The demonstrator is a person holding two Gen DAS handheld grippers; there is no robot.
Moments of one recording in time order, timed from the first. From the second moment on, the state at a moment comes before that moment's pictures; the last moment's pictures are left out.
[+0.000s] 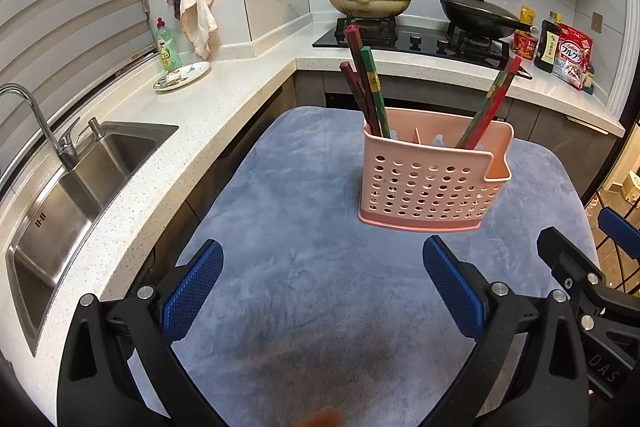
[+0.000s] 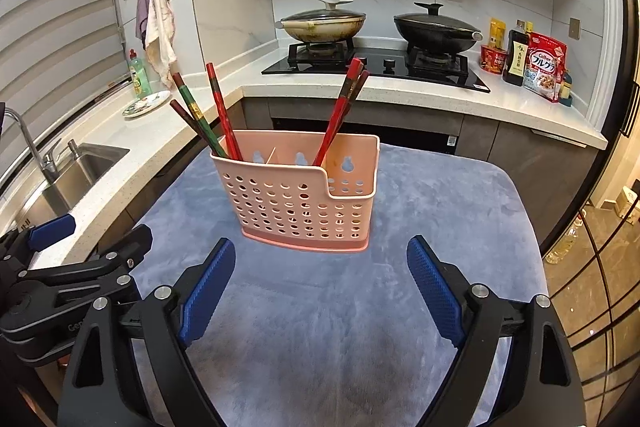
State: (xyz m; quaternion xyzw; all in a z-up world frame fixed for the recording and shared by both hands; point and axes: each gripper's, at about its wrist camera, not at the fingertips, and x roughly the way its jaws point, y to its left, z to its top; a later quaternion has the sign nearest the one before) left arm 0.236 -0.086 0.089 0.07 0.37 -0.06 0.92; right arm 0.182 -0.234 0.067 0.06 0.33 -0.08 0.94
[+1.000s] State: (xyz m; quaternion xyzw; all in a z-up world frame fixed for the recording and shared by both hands) left arm 0.250 -0.093 0.080 0.09 0.38 -0.03 0.92; right arm 0.198 -0.234 0.056 0.06 0.34 -0.08 0.93
